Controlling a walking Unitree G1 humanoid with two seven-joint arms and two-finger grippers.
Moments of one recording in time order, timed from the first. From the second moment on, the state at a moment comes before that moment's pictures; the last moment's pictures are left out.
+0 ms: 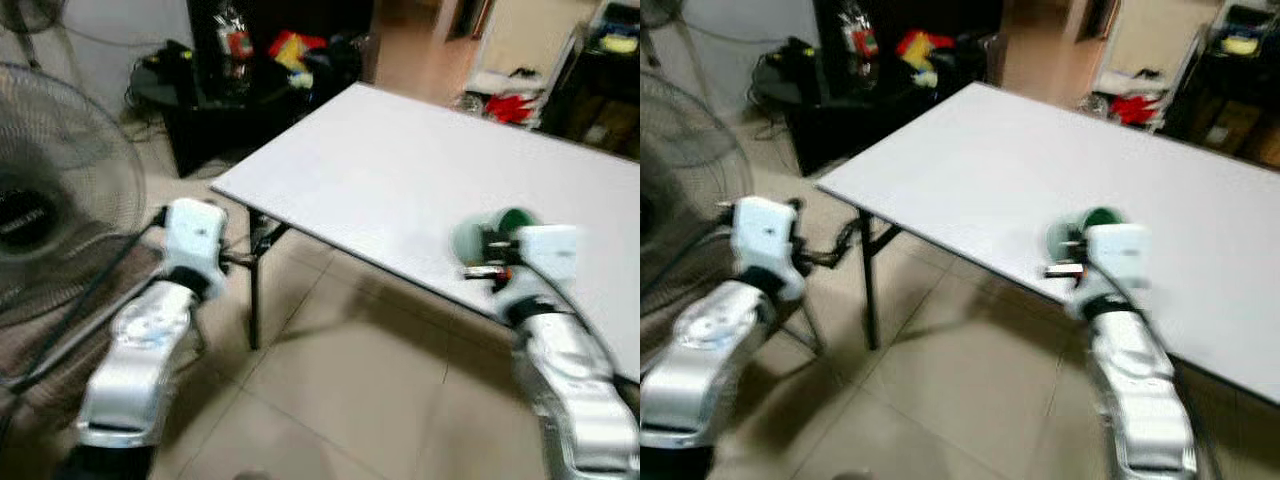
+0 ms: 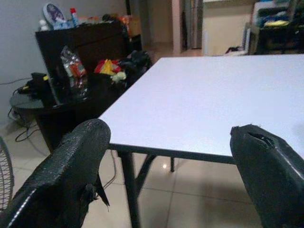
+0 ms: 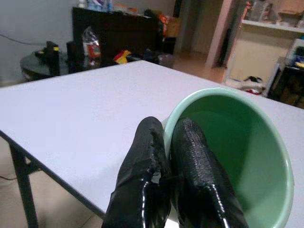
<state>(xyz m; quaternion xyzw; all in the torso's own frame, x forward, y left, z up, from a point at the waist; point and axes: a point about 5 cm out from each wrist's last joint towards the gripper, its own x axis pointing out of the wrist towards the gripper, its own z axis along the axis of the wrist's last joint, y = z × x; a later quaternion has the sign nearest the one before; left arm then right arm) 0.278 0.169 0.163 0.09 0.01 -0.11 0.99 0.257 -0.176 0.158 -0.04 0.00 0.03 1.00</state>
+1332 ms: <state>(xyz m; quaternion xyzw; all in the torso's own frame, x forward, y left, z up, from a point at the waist) 0.279 0.163 0.160 0.10 0.00 -0.12 0.99 0.262 -0.176 0.156 -0.05 0.00 0.05 1.00</state>
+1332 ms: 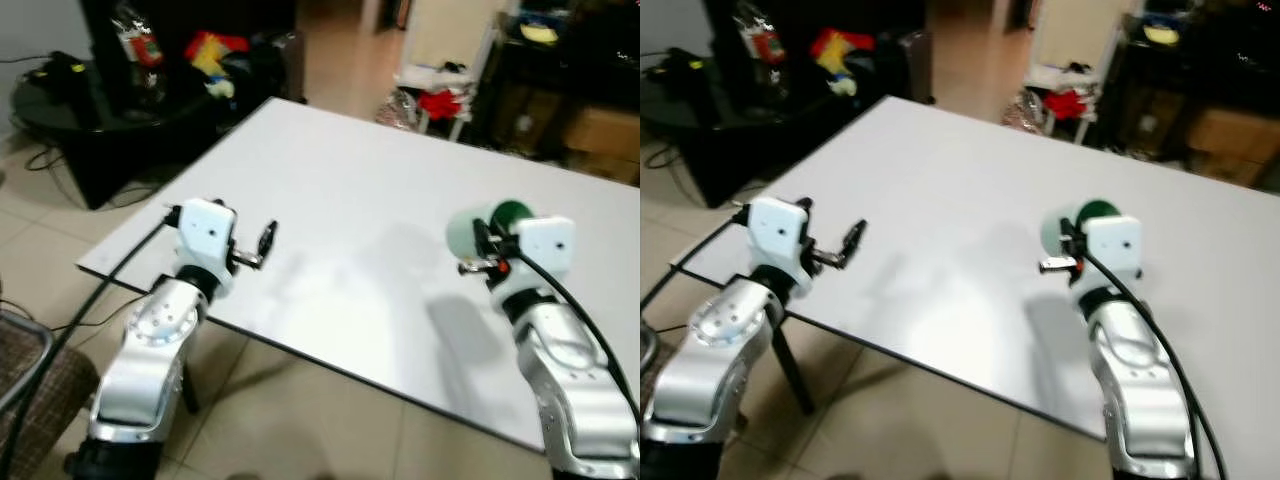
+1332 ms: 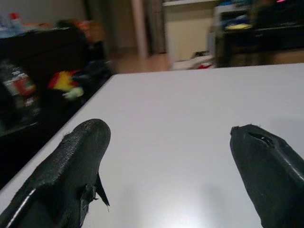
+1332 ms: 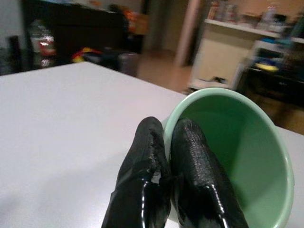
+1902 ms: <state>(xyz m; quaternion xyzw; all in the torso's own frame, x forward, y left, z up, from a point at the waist) 0.279 0.181 0.169 0.13 0.00 -0.12 0.98 0.276 -0.156 0.169 -0.05 -0.01 0.14 0.99</state>
